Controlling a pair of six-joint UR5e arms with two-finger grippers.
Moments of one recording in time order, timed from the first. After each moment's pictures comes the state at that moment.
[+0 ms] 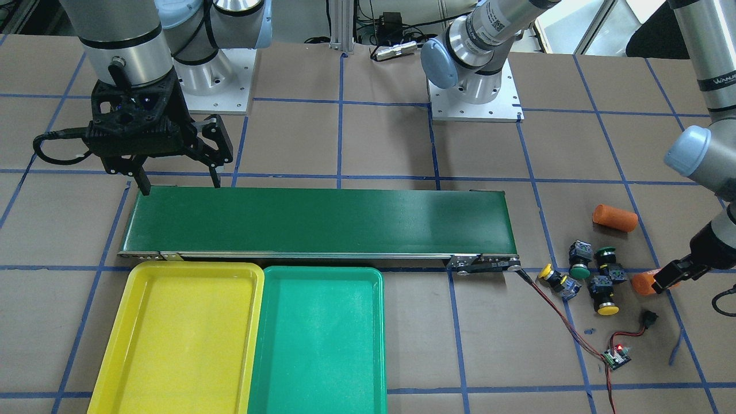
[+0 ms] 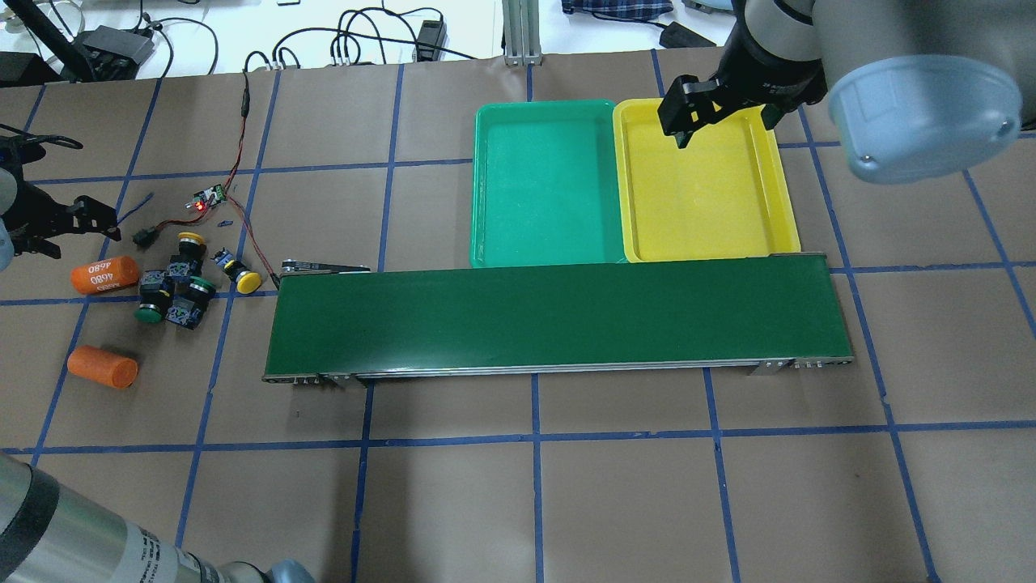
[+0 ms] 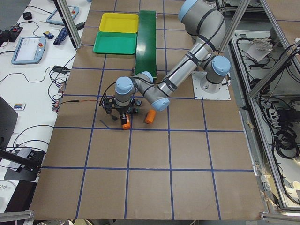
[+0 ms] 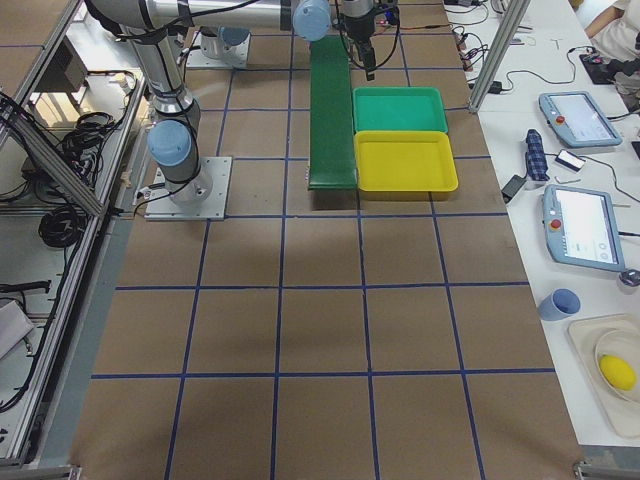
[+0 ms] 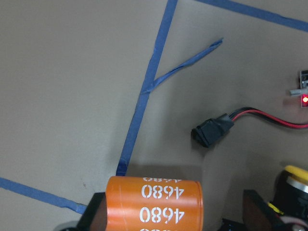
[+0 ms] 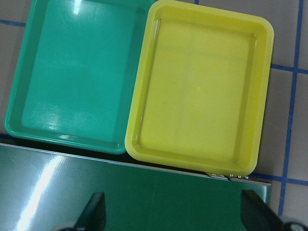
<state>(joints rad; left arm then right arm) -0.90 -2.08 -1.68 -0.80 1.52 0.37 1.63 -1.53 1.61 -1.89 -1.58 -0.11</state>
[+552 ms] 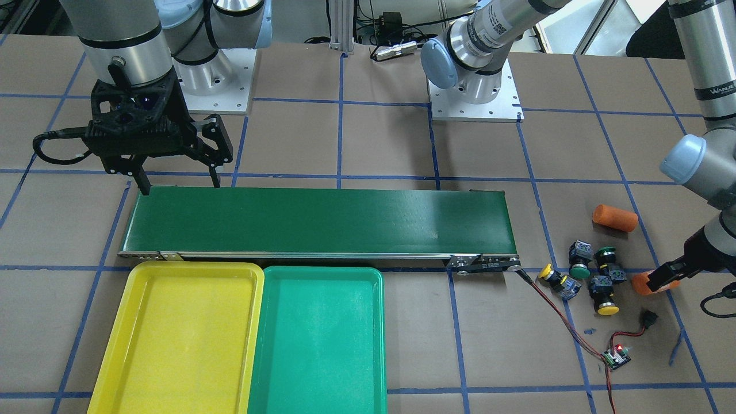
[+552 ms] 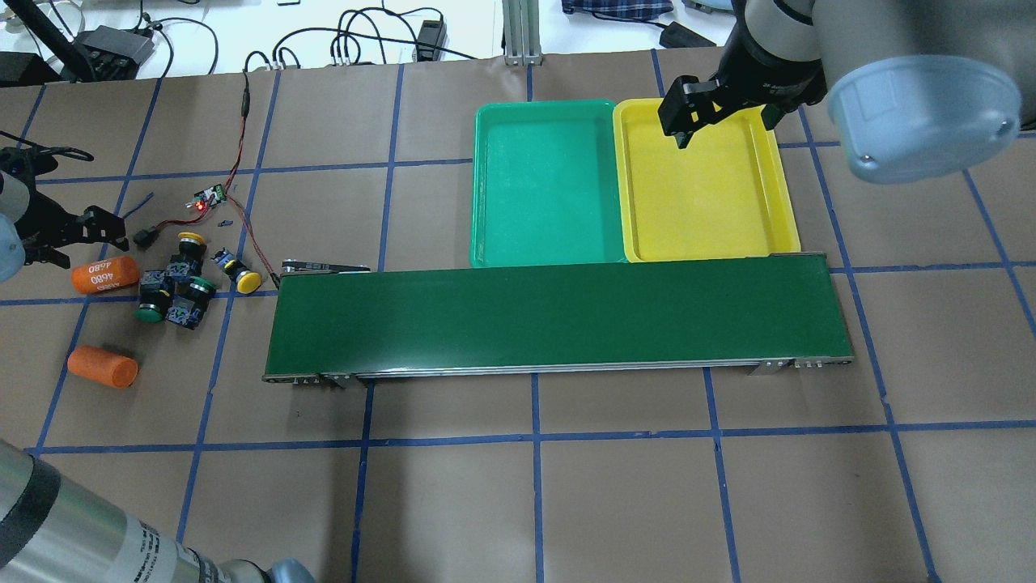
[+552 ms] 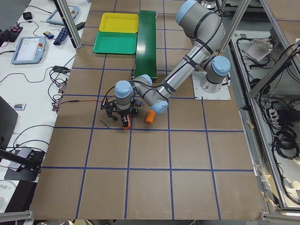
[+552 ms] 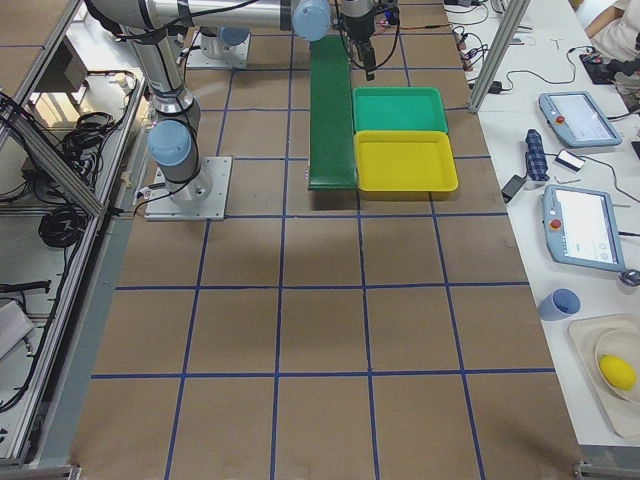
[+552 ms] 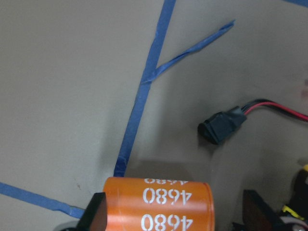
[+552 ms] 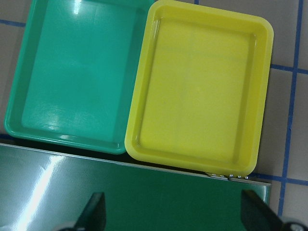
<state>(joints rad) -0.89 -2.11 -1.68 -0.80 1.59 0.39 1.63 -1.53 1.61 -1.89 -1.58 -0.11</state>
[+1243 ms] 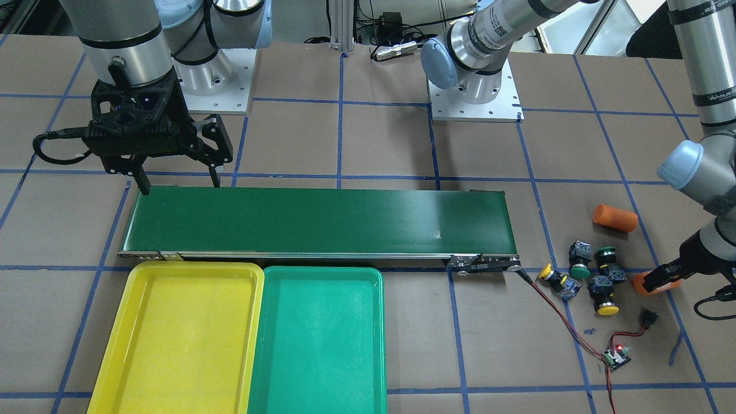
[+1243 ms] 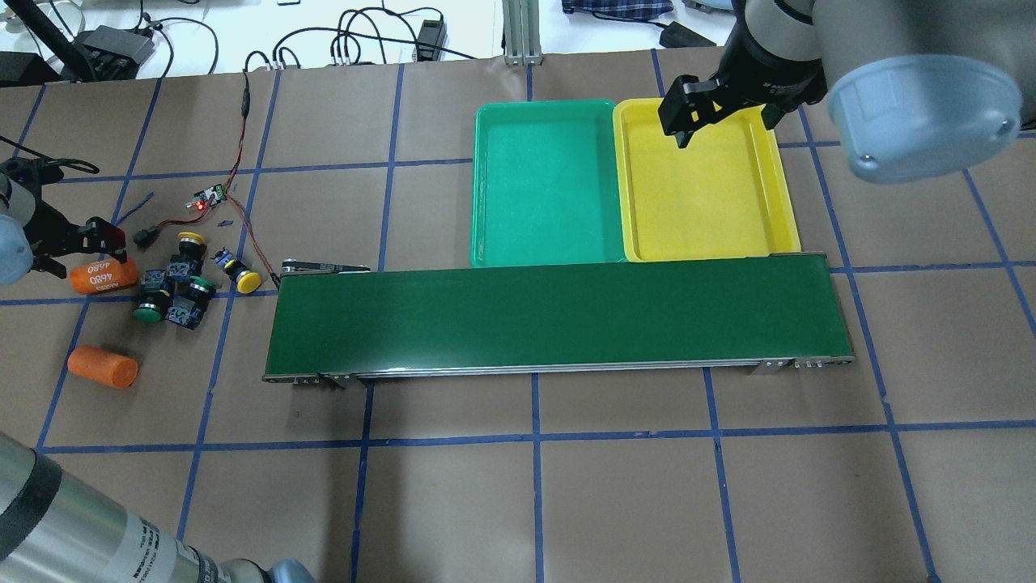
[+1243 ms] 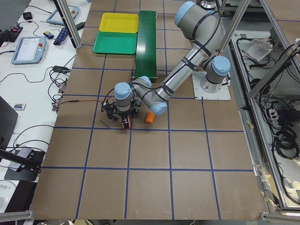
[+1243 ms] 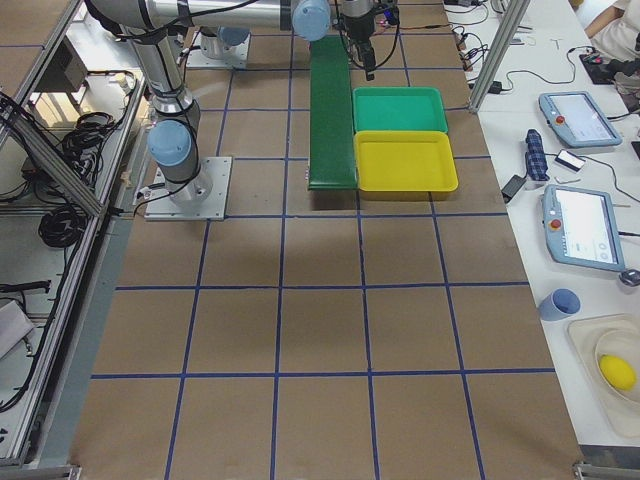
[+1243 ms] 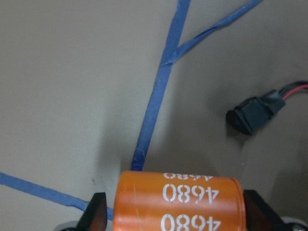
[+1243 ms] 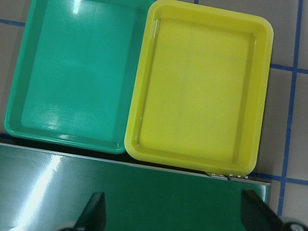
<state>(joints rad) -0.90 -2.13 -1.68 -0.80 1.60 0.39 1.63 -1.53 1.61 -1.89 -1.58 -0.11</state>
